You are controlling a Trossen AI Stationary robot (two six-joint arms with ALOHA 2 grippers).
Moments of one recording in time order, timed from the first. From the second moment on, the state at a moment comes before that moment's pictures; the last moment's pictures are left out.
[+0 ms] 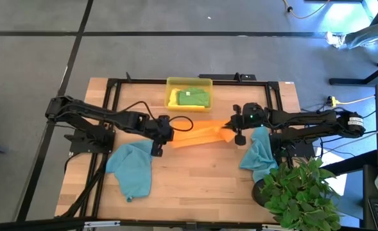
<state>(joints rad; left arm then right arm) -0.05 1.39 0.91 -0.46 -0.06 0.11 -0.29 1.07 0.39 0.06 -0.17 -0.27</state>
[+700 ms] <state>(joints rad) 0.02 1.39 0.89 -0.41 -0.03 0.08 -0.29 1.07 0.39 0.17 0.01 -0.13</state>
